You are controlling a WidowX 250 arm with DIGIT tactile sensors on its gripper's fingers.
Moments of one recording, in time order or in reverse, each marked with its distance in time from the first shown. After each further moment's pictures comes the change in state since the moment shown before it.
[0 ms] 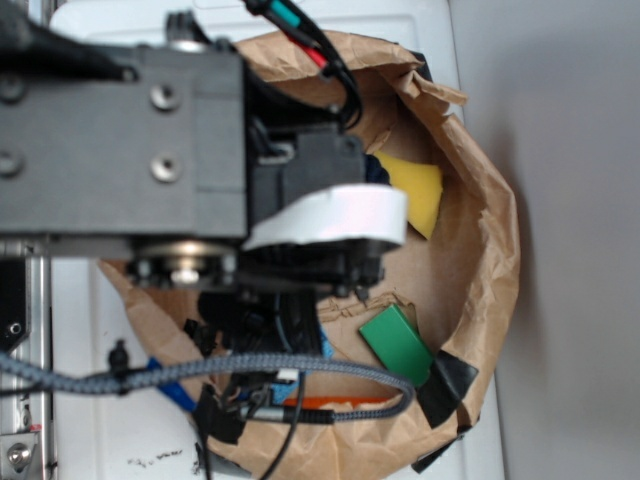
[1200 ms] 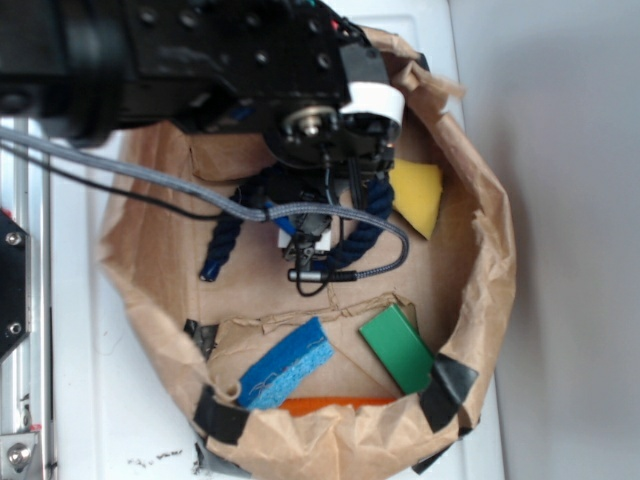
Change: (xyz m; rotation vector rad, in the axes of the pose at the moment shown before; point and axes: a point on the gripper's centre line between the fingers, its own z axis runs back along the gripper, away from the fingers) arm -0.001 0.070 -0.104 0.060 0.043 0.038
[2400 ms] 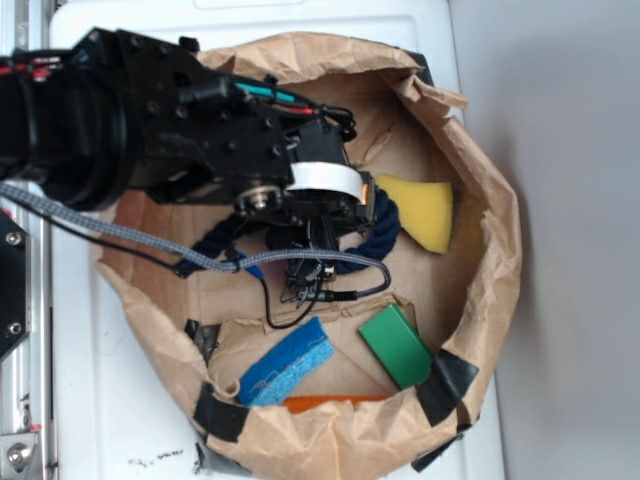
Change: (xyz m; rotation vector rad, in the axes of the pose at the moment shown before) arm 0.002 -0.025 -0.037 -0.009 -0.167 -0.040
